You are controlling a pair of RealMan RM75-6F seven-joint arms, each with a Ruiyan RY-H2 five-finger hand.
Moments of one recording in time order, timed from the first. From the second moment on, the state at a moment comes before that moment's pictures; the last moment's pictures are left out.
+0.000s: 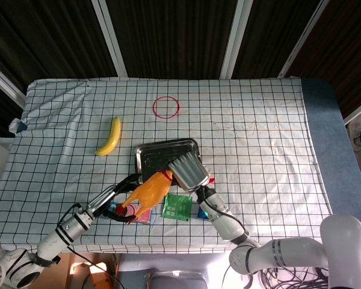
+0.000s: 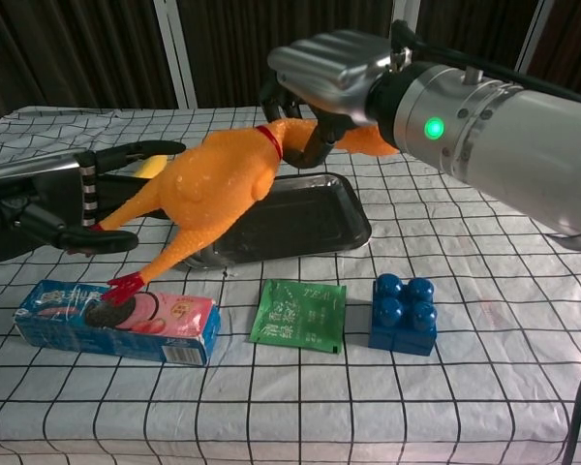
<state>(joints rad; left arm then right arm) -0.66 -1.33 0.04 -1.51 1.70 1.08 -1.19 0.96 -1.64 0.24 -1.72 -0.98 1.17 -0.91</state>
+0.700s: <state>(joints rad) -0.64 -1.37 -0.01 -1.52 1.48 1.05 -1.00 0.98 -1.72 0.24 -1.67 -0.97 1.22 -0.94</state>
